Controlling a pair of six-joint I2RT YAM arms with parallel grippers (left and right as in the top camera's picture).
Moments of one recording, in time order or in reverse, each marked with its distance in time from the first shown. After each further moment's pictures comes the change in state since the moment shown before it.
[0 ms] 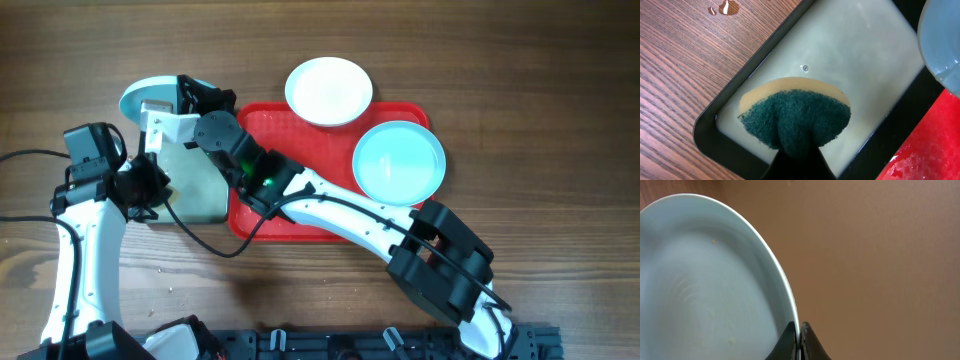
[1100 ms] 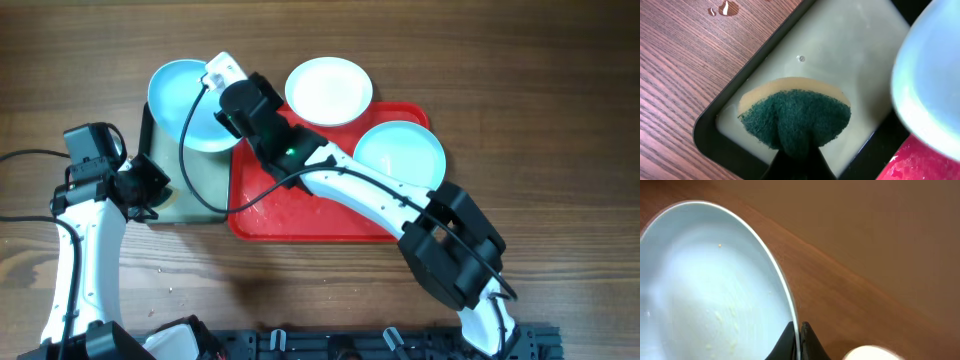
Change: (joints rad) left arm 0.000 0.000 0.000 0.003 0.000 0.000; right arm -0.132 0.000 0.004 -0.341 -0.084 0.940
